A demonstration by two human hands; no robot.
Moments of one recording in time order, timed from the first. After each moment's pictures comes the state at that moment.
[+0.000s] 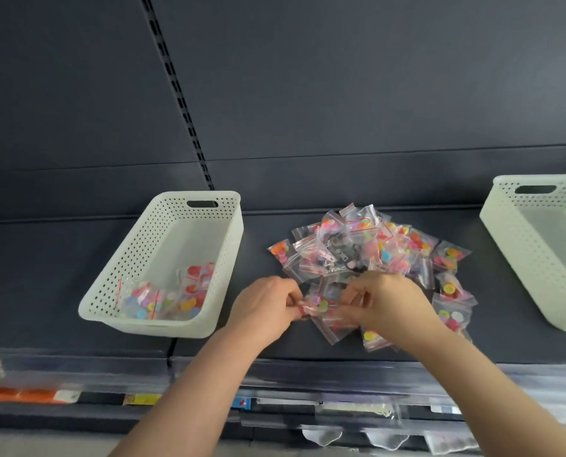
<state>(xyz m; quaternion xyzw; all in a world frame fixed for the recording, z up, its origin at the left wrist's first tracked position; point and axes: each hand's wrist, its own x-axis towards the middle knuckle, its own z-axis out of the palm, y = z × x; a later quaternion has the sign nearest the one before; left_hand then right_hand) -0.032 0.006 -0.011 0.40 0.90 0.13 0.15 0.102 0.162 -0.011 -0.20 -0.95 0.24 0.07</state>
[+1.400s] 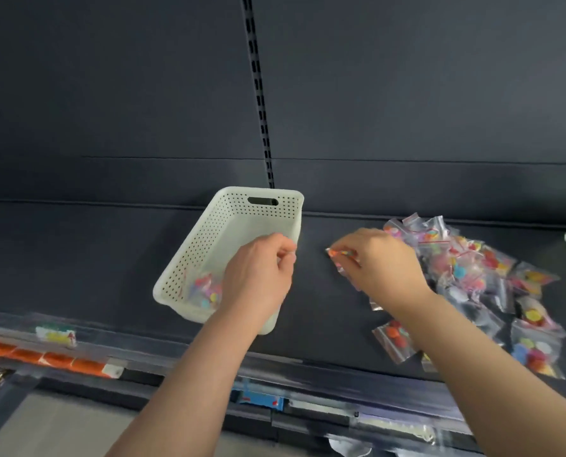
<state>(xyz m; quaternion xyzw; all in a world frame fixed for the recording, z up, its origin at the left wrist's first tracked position) -0.086 -0.060 0.029 0.25 0.93 0.26 -0.01 -0.007 0.111 0.008 -0.13 -0.96 0.15 0.18</state>
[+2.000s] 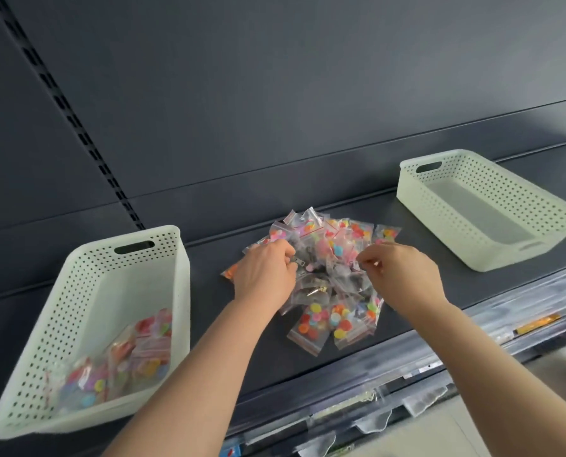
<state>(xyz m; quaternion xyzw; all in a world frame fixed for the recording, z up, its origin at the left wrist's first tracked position) -0.054 0.080 -0.002 0.48 0.85 0.20 0.06 0.127 0.183 -0.014 -0.47 -0.86 0.08 0.16</state>
